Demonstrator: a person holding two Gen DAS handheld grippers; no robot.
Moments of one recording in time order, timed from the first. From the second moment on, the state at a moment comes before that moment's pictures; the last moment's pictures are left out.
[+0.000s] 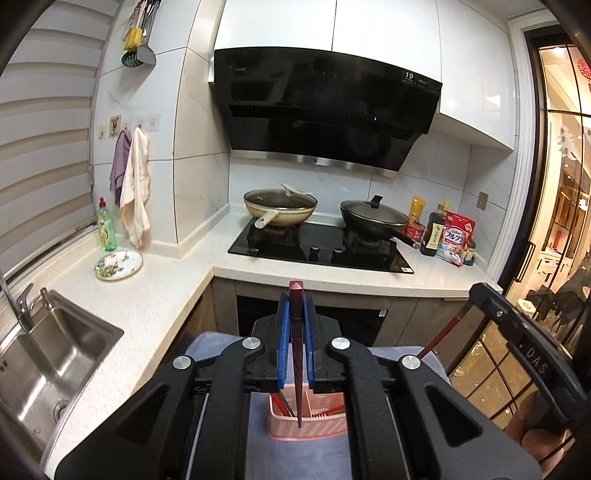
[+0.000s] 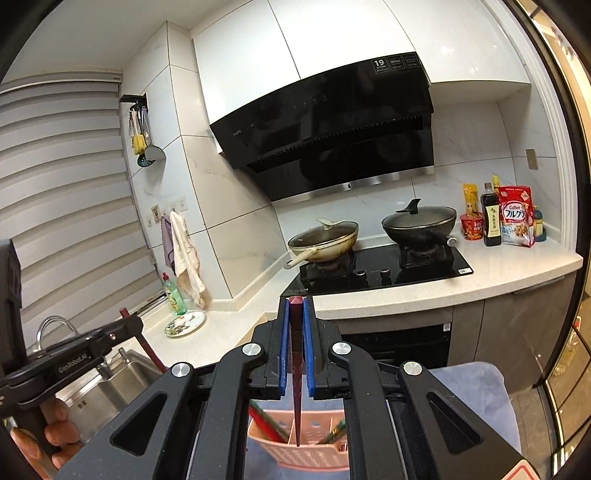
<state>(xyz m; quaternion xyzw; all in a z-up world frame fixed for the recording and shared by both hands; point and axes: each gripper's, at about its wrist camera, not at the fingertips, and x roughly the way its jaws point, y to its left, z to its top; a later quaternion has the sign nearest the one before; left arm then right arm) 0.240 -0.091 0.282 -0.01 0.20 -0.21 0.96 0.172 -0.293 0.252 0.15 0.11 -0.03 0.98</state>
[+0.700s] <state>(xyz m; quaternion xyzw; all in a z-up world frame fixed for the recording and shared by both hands) 0.297 -0.117 0.217 0.00 0.24 -0.21 0.95 0.246 -0.293 0.173 0.14 0.19 -0.04 0.97</state>
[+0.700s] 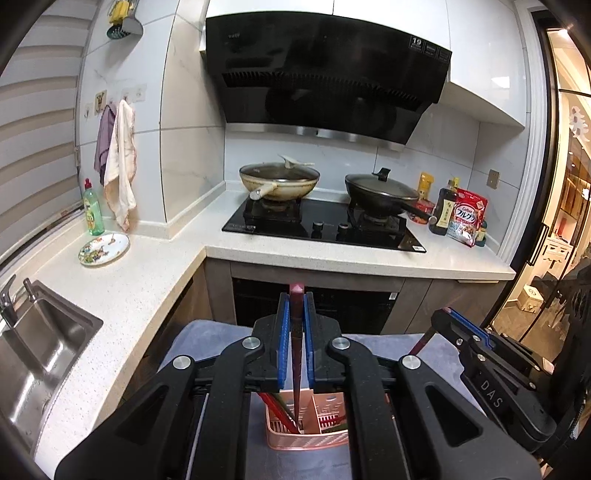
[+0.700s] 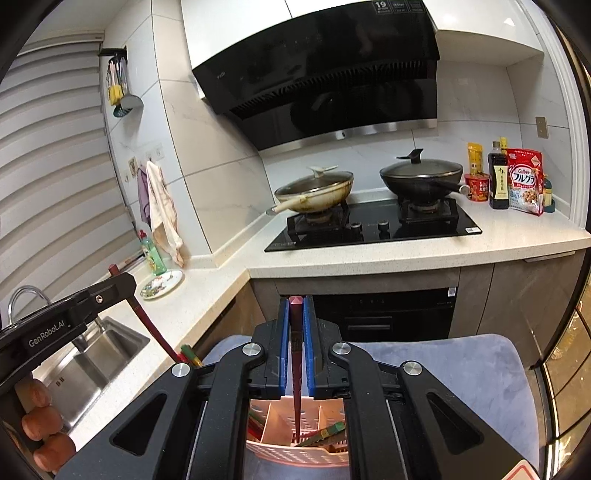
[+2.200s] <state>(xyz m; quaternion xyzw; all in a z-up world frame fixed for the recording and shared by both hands) 0.158 -0.066 0.129 0.07 0.32 -0.11 0.94 0.081 -0.232 0.108 0.10 0.30 -0.07 0.95</state>
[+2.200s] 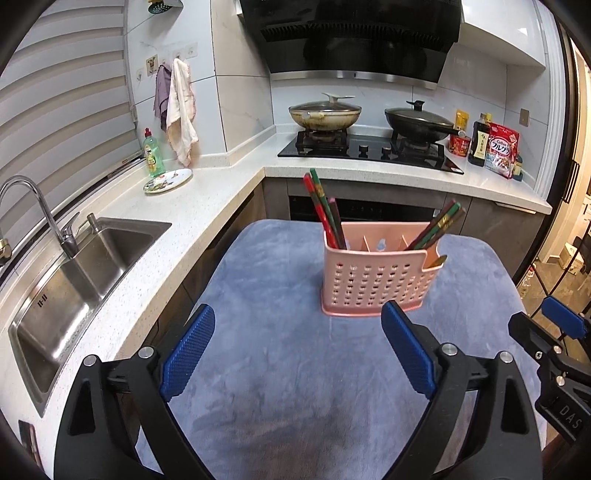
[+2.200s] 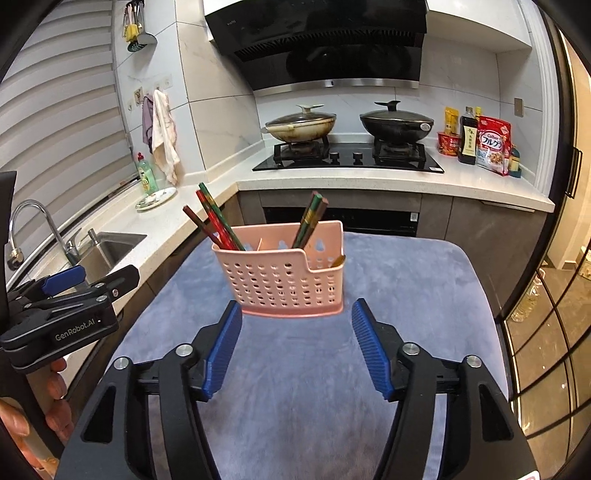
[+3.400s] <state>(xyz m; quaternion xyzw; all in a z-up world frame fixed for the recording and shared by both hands) 0.127 -0.056 0.061 0.09 0.38 -0.09 0.92 0.061 -0.218 0.061 0.08 0.35 -0.09 0.93</state>
